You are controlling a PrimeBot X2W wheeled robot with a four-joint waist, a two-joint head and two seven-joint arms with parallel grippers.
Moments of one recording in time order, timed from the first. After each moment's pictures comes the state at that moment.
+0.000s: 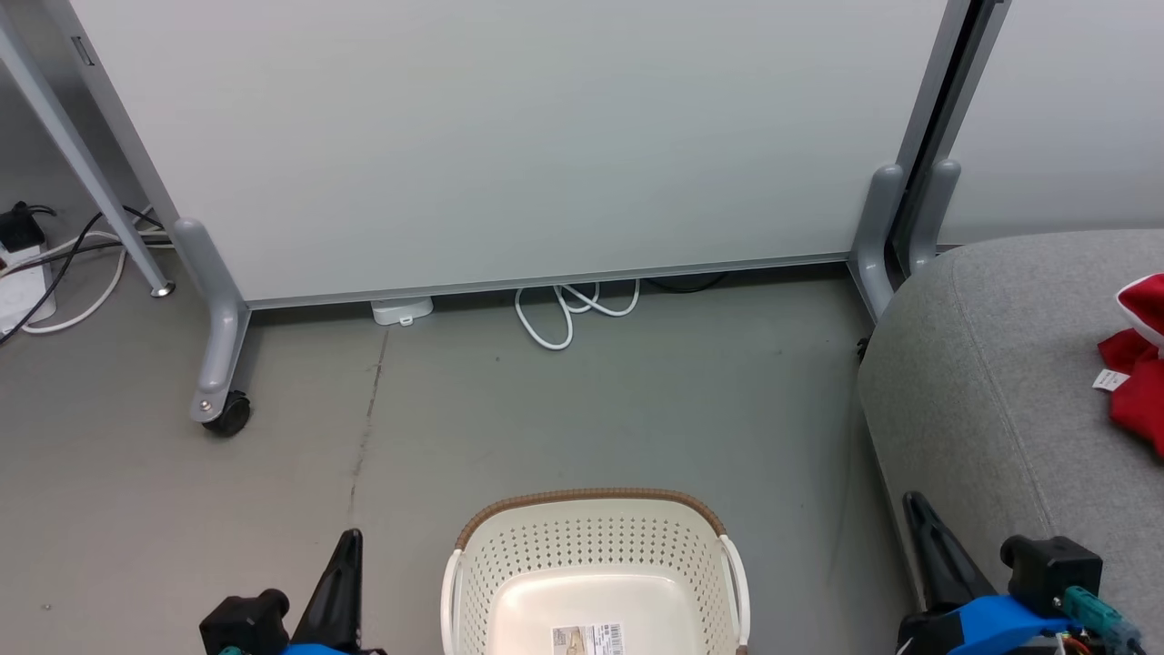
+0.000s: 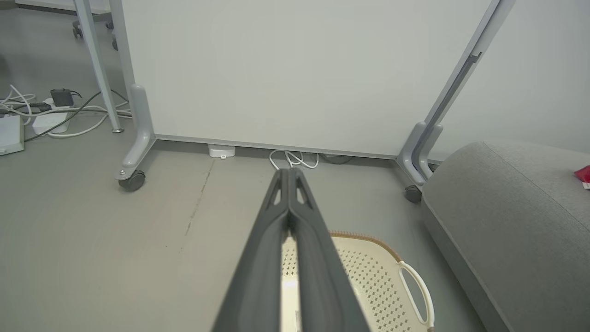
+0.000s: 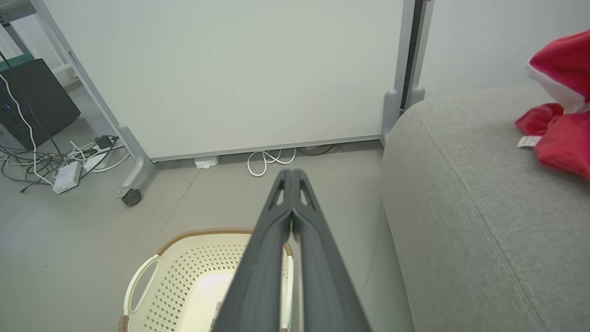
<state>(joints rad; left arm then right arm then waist) -0.01 0.12 -0.15 0.43 -0.36 -0.13 -0.26 0.01 -0.05 -0.04 0.23 0.17 0.13 -0.11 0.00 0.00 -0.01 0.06</state>
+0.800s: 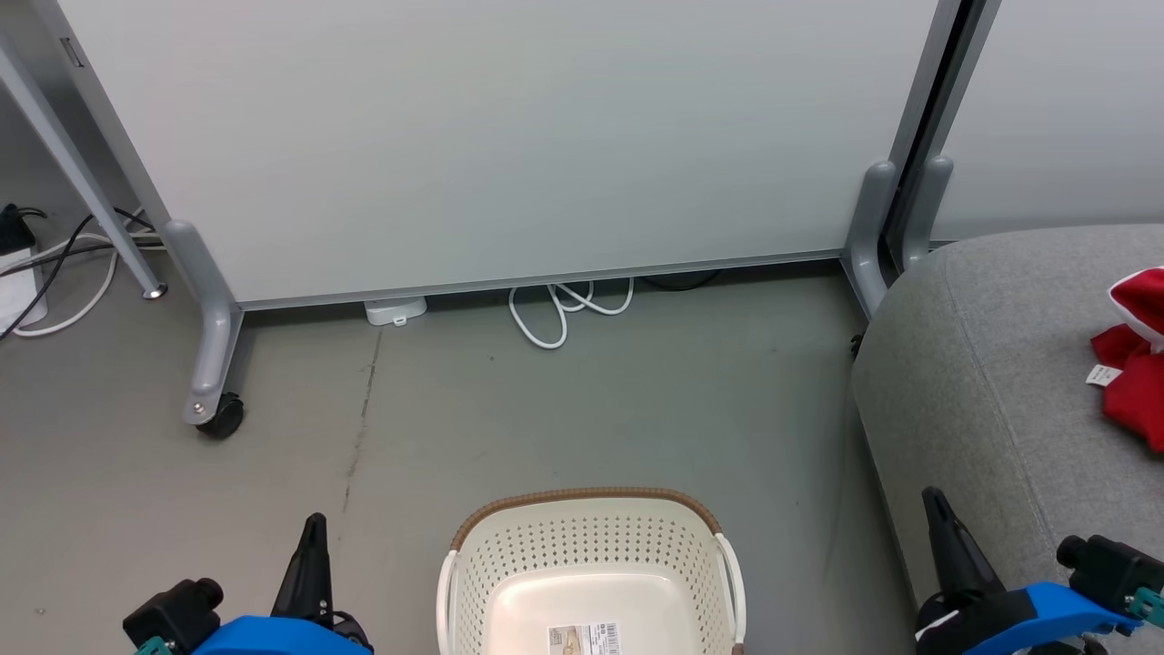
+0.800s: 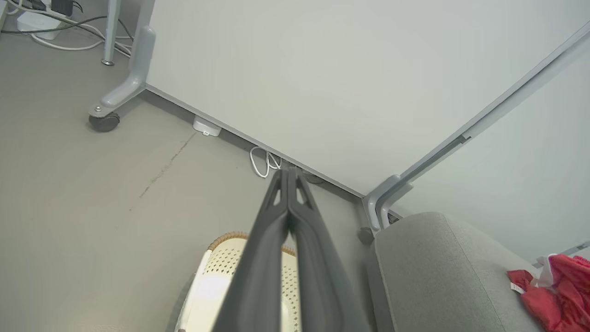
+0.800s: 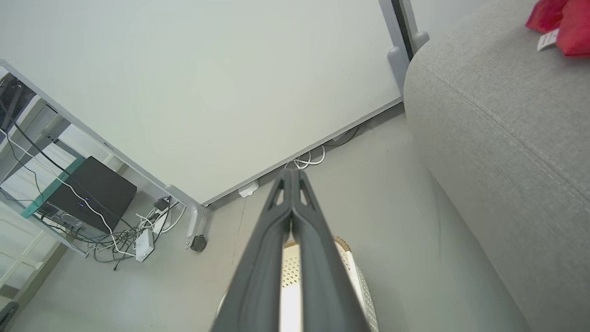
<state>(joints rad) -0.01 0.10 -0.08 0.39 -0.71 -0.13 -0.15 0.00 -0.05 -0.06 0.25 0.57 0.13 -0.04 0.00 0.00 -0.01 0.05</state>
